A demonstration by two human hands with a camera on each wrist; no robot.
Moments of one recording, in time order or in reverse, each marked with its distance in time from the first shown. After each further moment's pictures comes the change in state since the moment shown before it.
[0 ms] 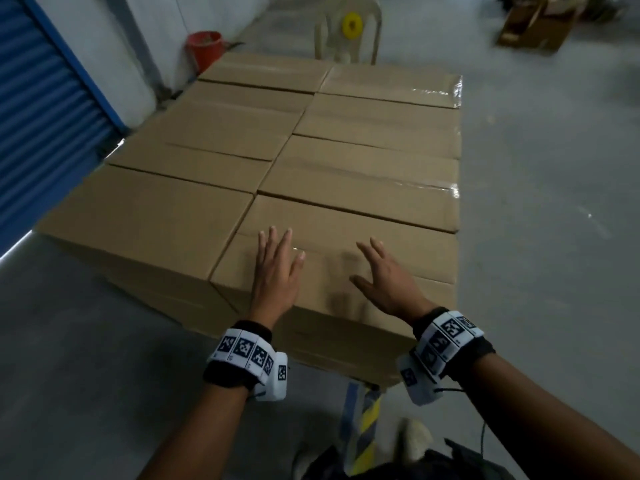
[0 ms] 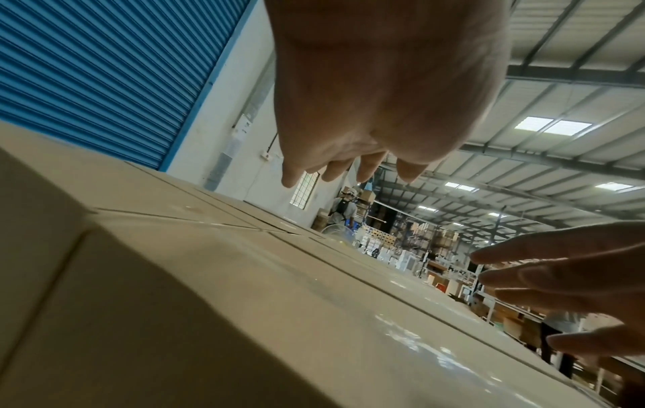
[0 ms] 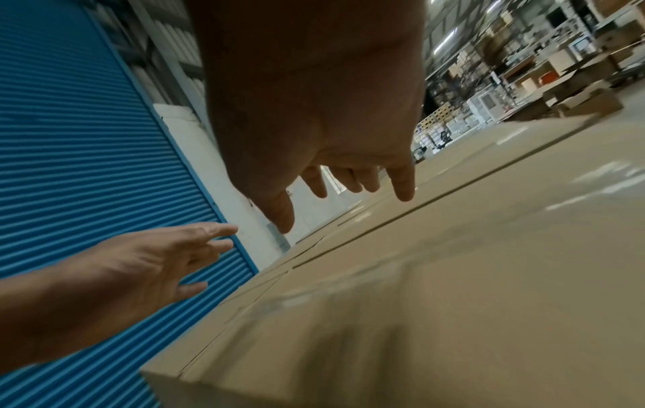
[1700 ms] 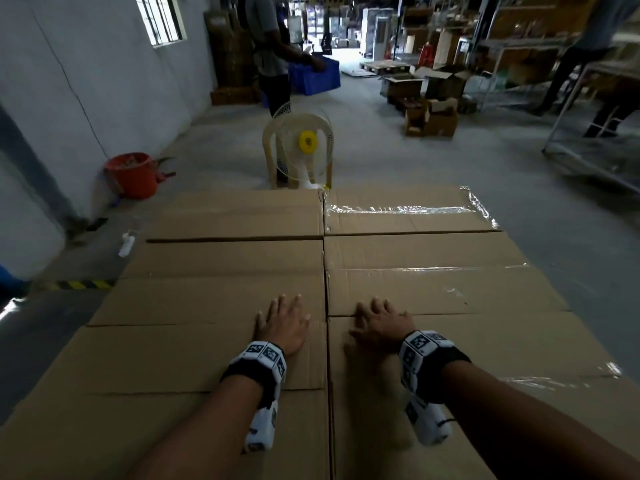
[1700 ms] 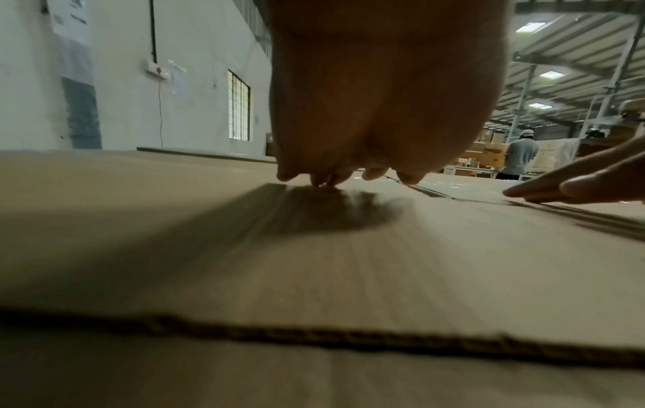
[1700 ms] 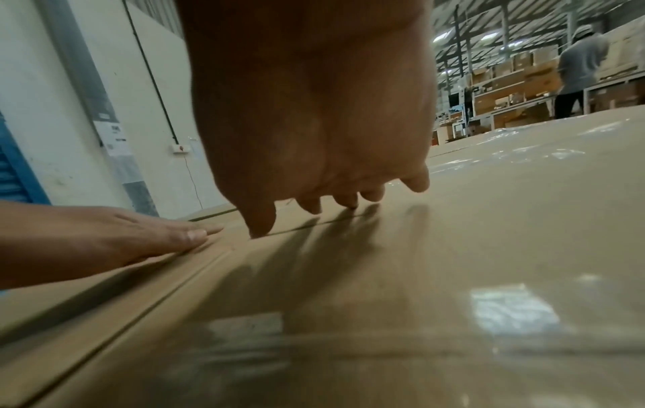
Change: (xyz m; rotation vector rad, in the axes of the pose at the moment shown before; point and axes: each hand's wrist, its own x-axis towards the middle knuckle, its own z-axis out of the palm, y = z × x) left_hand 0.548 -0.132 -0.019 0.496 -0.504 0.128; right_hand 0.504 -0.026 -0.021 -0.306 -0.197 0.438
